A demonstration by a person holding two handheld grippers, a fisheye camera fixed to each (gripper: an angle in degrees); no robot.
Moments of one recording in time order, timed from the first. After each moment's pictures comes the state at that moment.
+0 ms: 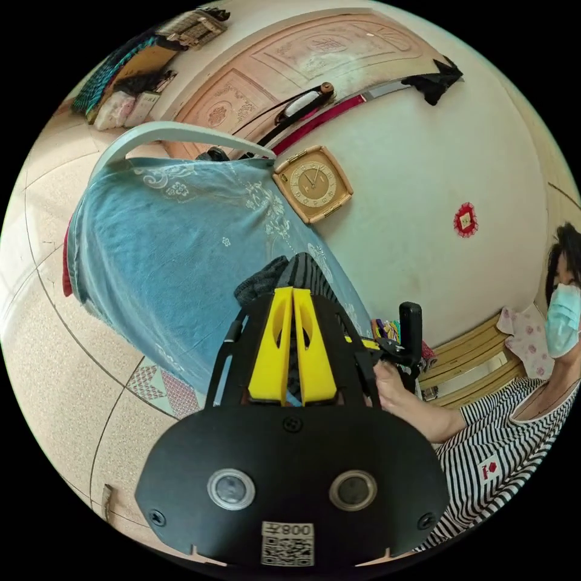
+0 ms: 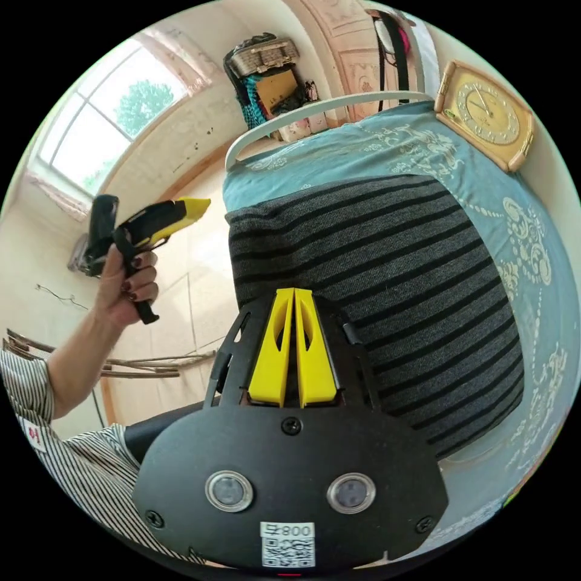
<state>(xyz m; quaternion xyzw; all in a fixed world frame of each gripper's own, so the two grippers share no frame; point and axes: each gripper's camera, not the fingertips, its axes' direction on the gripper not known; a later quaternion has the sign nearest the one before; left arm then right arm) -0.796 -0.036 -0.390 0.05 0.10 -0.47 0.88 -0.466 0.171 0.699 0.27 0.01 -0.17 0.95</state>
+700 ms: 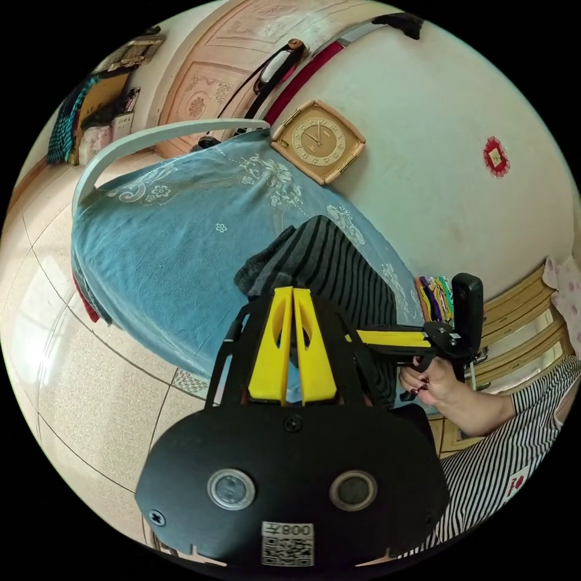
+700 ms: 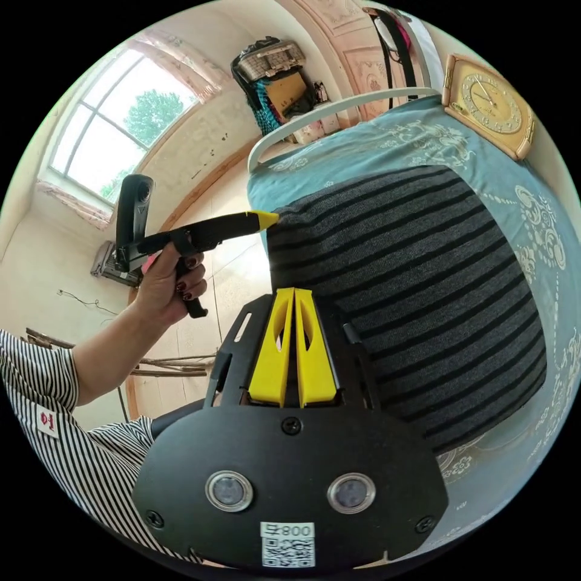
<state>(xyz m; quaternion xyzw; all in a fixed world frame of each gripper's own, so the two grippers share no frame) -0.677 -0.087 -0.316 -0.07 0.04 -0.39 0.92 -0.509 0.190 0.683 0.26 -0.03 -0.18 0.95</state>
